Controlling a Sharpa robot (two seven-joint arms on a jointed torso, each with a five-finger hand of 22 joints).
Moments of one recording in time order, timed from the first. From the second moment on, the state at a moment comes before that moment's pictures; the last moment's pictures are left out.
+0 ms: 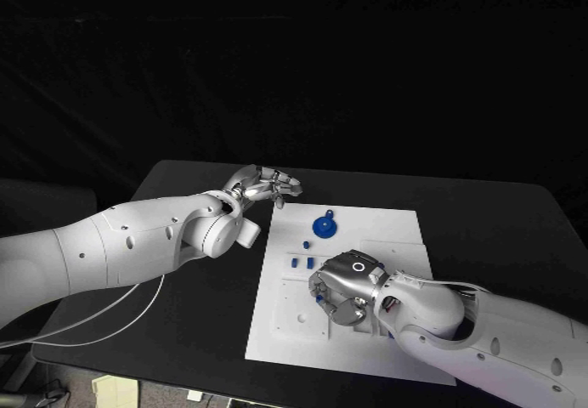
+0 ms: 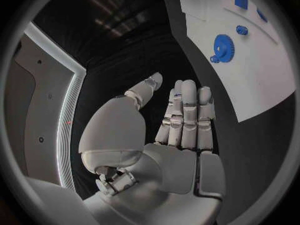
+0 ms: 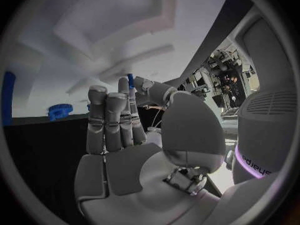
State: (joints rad) left arm 1.26 -0.78 -0.11 1.35 -0.27 -0.35 0.26; left_hand 1.10 -0.15 0.52 -0.23 0.10 0.91 0.15 0.25 0.51 1.24 0.09 0.07 0.20 1.07 -0.03 1.14 0.38 0.04 0.83 -0.10 0.81 1.28; right arm 1.07 -0.64 -0.12 1.60 -1.93 -0.28 -0.10; right_hand 1.16 -0.24 0.91 -0.13 0.10 1.05 0.10 0.38 0.44 1.34 0.04 0.11 0.20 1.32 -0.07 1.04 0.84 0.22 1.25 -0.02 0.80 1.31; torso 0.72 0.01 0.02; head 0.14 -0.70
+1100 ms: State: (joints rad) left arm 1.26 -0.77 -0.11 1.35 -0.27 -0.34 0.26; left_hand 1.10 -0.15 0.52 -0.23 0.10 0.91 0.16 0.25 0.50 1.23 0.09 0.07 0.20 1.06 -0.03 1.14 0.38 0.04 0.83 -0.10 0.81 1.28; right arm 1.06 -0.67 -0.13 1.61 -1.88 -0.34 -0.10; right_hand 1.08 -0.29 0.66 -0.18 0.22 0.91 0.17 0.31 0.41 1.19 0.06 0.07 0.14 1.30 -0.02 1.06 0.82 0.19 1.24 -0.03 0.81 1.31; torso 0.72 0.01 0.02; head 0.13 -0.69
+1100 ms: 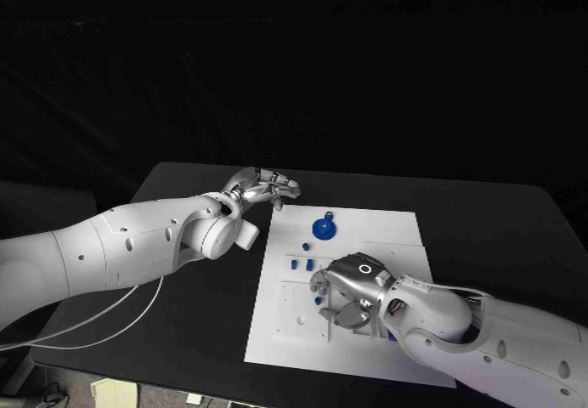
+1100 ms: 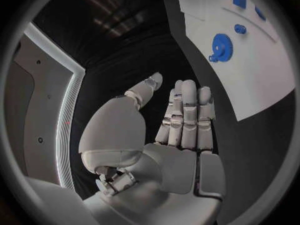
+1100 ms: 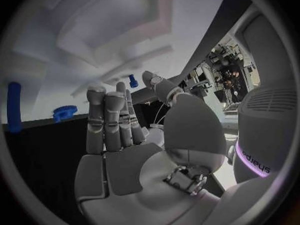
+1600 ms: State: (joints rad) left arm 1.26 -0.77 -0.11 1.32 -0.27 -0.34 0.26; left_hand 1.10 -0.15 0.52 -0.23 0.10 0.91 0.16 0.25 0.50 1.23 0.09 0.07 0.20 1.06 -0.03 1.14 0.38 0.05 0.84 -0.11 0.81 1.29; right arm 1.10 -0.78 -0.03 1.68 -1.77 -0.39 -0.09; right_hand 1.09 -0.29 0.67 -0.17 0.23 0.91 0.16 0.31 0.41 1.19 0.06 0.07 0.14 1.30 -0.02 1.08 0.82 0.19 1.24 -0.03 0.81 1.31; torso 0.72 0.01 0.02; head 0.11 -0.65
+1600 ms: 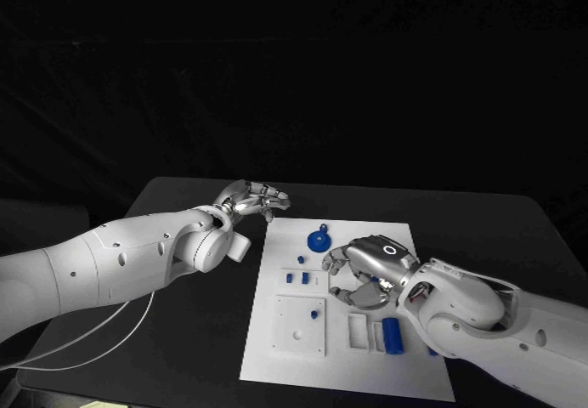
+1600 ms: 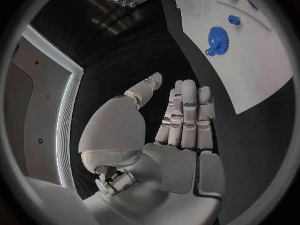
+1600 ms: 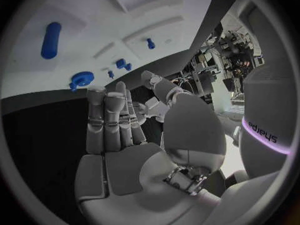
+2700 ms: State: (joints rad) left arm 1.26 -0.77 -0.11 1.30 -0.26 -0.34 0.27; left_hand 1.10 -0.15 0.52 -0.23 0.10 0.90 0.16 0.25 0.50 1.23 0.09 0.07 0.20 1.07 -0.02 1.14 0.38 0.05 0.84 -0.10 0.81 1.29; right arm 1.17 -0.92 -0.02 1.67 -1.67 -0.19 -0.06; right_hand 1.10 -0.28 0.57 -0.20 0.27 0.90 0.16 0.31 0.41 1.19 0.08 0.07 0.13 1.29 -0.01 1.10 0.81 0.18 1.23 -0.04 0.82 1.31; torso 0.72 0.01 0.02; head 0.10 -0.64
